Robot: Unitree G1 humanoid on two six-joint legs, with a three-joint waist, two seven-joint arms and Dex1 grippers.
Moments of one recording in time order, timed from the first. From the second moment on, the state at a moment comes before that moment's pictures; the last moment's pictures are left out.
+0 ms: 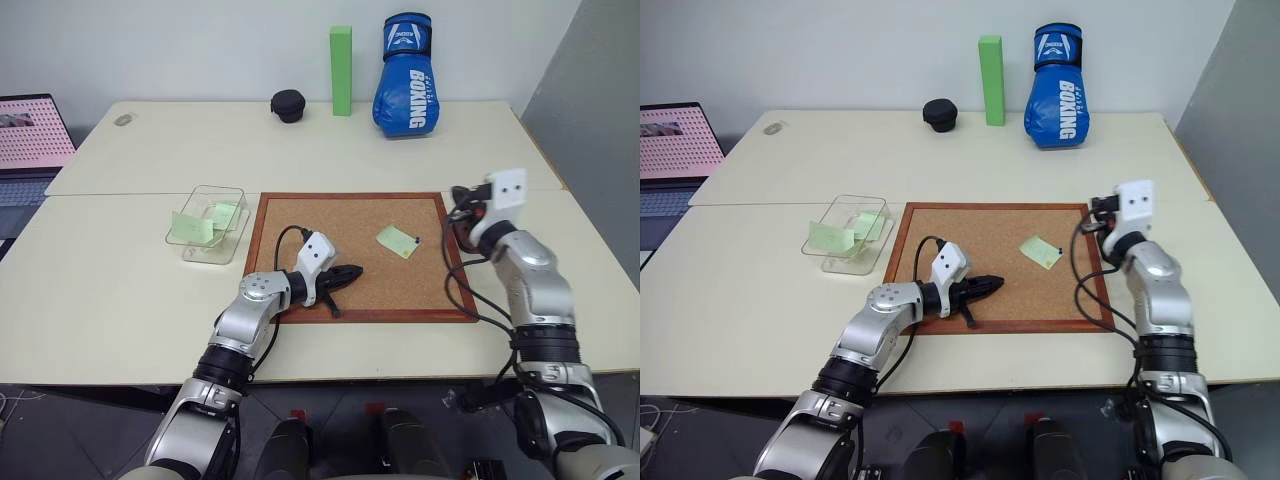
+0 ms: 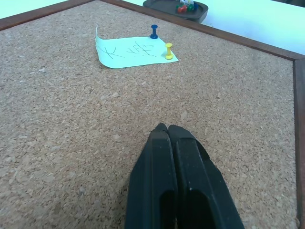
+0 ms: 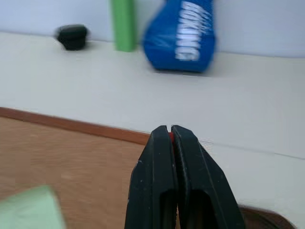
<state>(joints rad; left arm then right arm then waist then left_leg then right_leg) -0.50 0.25 -0.19 0.31 -0.14 0.25 -0.88 -0.55 -0.37 -0.22 0.24 0.16 0.34 0.32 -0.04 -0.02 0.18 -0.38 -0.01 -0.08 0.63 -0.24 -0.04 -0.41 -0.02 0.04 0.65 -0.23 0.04</state>
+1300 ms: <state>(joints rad) -0.51 0.22 -0.19 0.34 -0.14 0.23 -0.87 -0.47 -0.52 -0.01 0.27 0.06 0.11 0.54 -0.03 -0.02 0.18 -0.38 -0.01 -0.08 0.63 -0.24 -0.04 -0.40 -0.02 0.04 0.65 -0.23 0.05</state>
